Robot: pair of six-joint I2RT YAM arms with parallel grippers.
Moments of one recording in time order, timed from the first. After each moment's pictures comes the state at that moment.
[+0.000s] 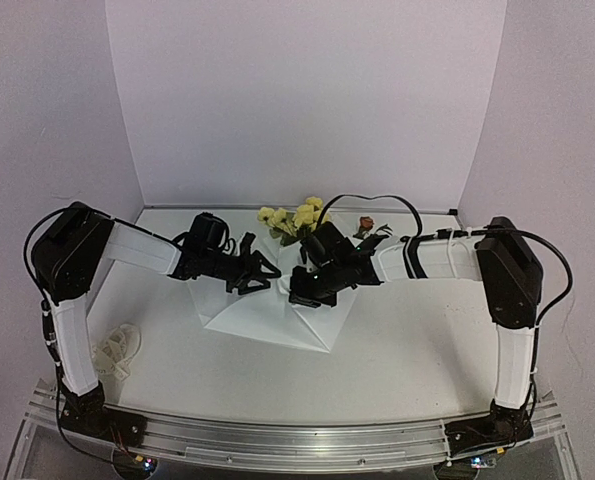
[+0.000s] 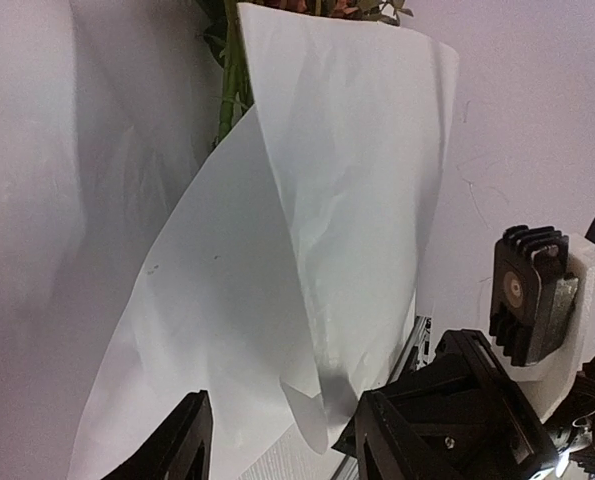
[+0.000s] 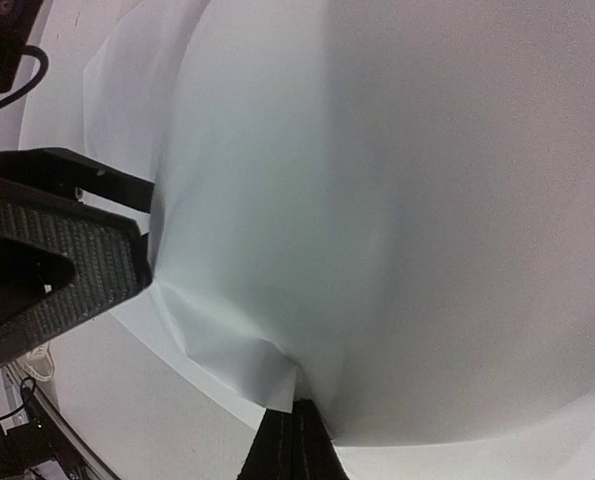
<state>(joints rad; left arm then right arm) -0.56 1.95 1.10 0.21 0.71 -0.88 0.88 2.03 1.45 -0.32 -0.10 0.83</state>
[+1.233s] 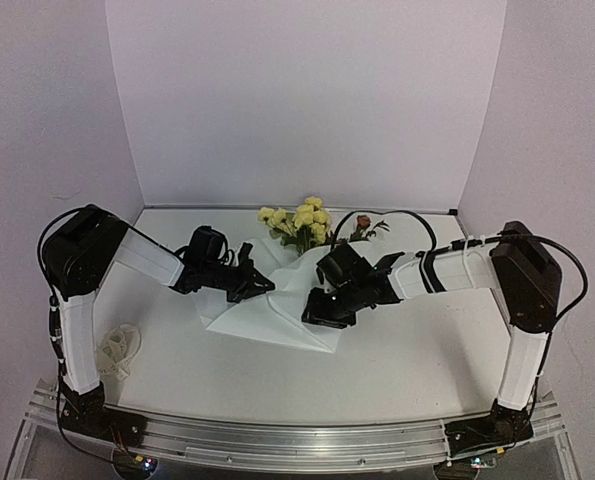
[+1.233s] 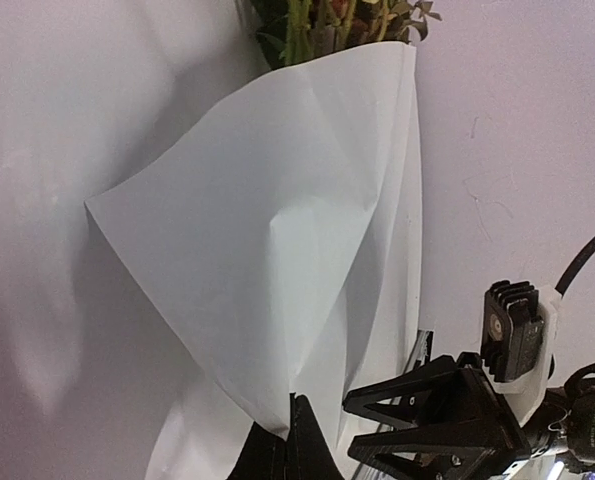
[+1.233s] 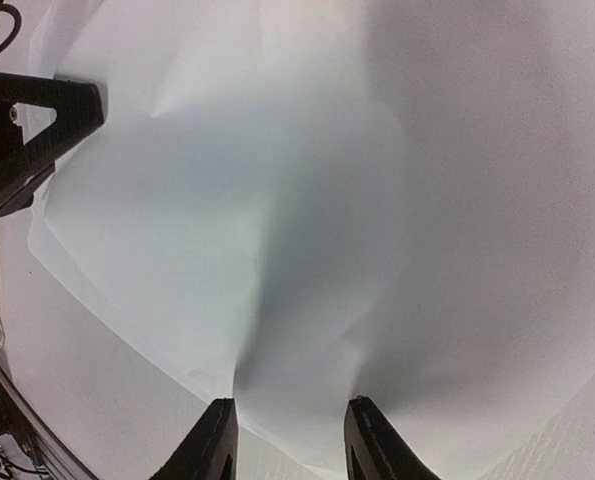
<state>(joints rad) -0.56 2.02 1.03 0.39 0.69 -0.93 0.89 1.92 1.21 -0.27 -0.09 0.81</state>
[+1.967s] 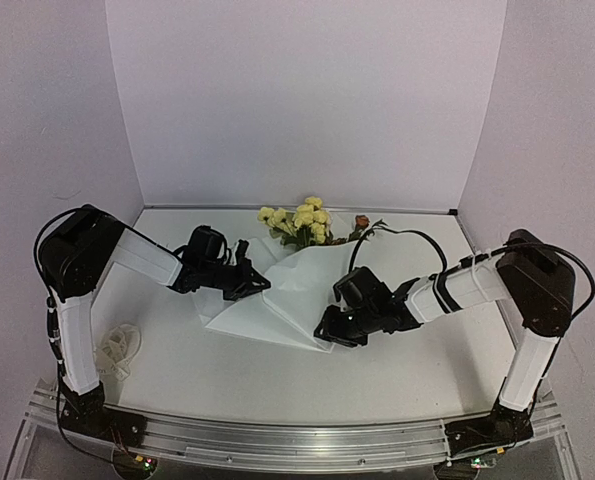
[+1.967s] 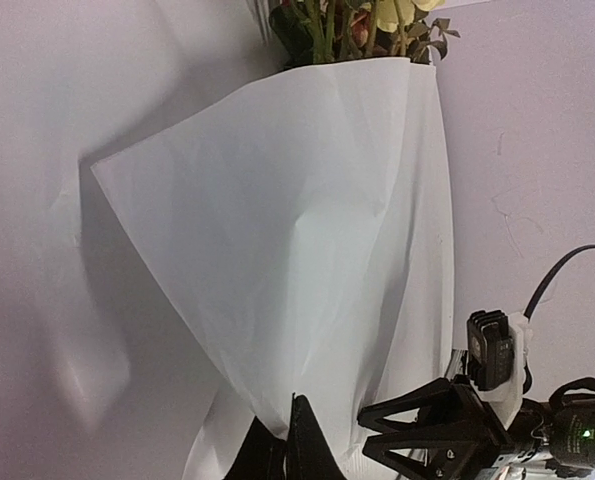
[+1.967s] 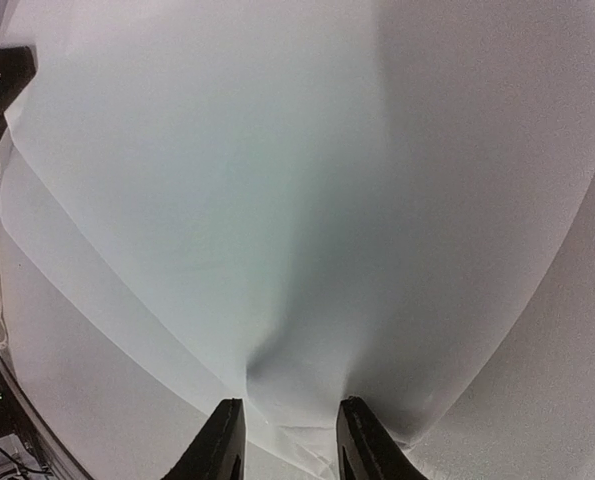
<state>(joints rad) -0.56 2.00 1.02 0.36 0.59 -0.86 0.89 1.84 0.93 -0.01 -0.09 0.91</state>
